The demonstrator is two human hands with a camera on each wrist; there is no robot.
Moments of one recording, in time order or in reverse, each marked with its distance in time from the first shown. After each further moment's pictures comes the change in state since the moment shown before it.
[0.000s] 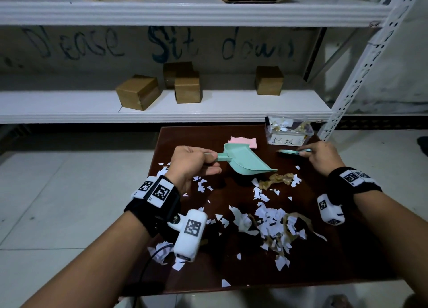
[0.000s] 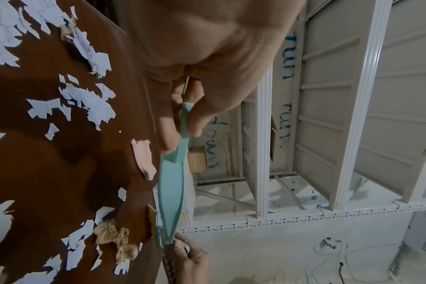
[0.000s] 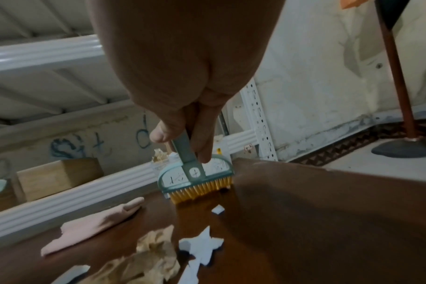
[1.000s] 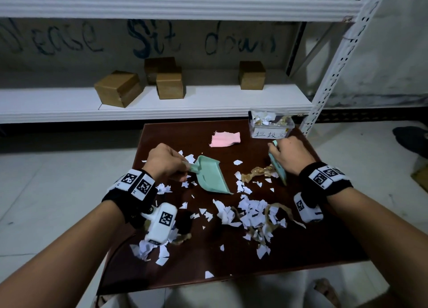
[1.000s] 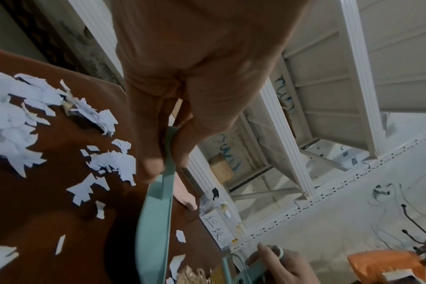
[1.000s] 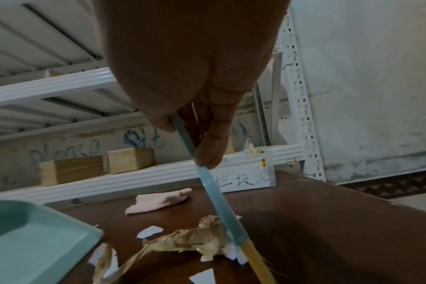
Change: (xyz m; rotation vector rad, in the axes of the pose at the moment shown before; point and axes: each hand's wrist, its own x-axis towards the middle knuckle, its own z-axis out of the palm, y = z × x) left_hand 0.029 -0.013 -0.021 0.543 0.027 -0.031; right_hand -0.043 -0.061 -0.012 -0.185 -0.014 -0.102
